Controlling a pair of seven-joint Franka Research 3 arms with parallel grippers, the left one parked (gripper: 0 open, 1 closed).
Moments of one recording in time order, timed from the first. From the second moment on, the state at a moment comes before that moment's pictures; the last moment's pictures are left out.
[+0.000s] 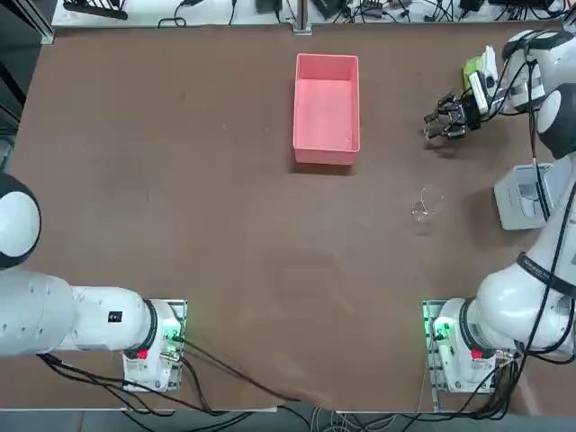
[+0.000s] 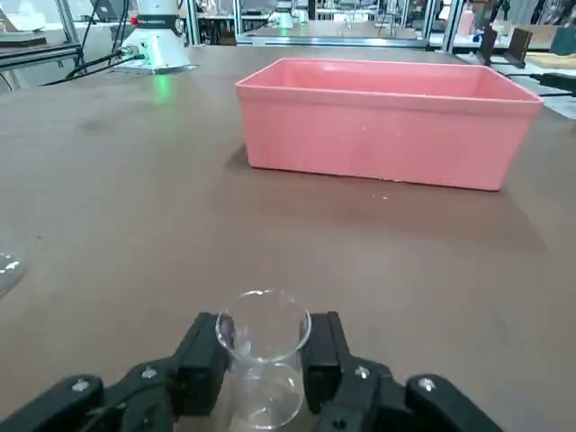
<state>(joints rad) -0.26 0.81 -0.12 -1.70 0.99 1.60 -2.65</state>
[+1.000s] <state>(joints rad) -0.28 0.84 -0.11 -1.70 0.99 1.58 -2.70</state>
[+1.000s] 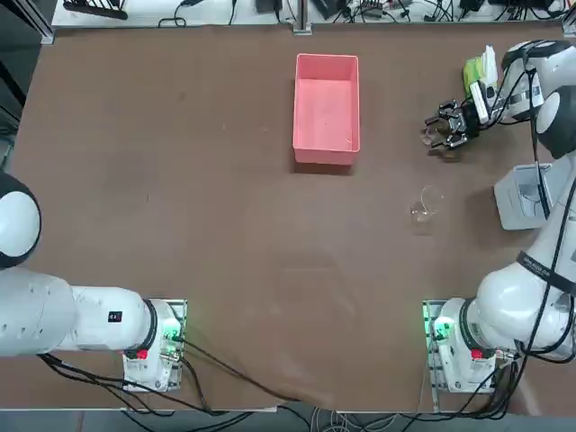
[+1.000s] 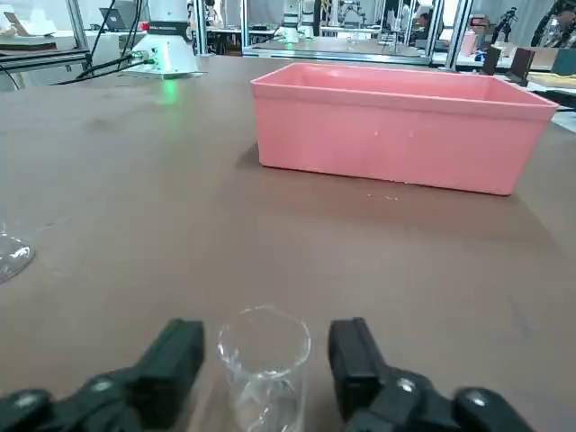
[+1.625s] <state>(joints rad) -0.28 0.83 -0.11 -1.68 0.96 1.60 -2.70</state>
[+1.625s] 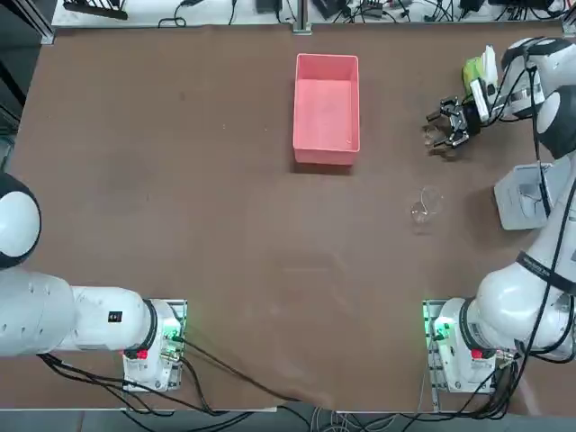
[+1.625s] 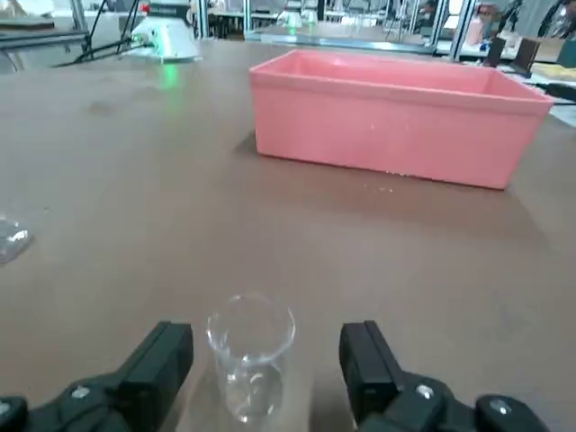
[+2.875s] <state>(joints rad) -0.18 0.61 -0.37 -1.64 0.75 1.70 -2.13</state>
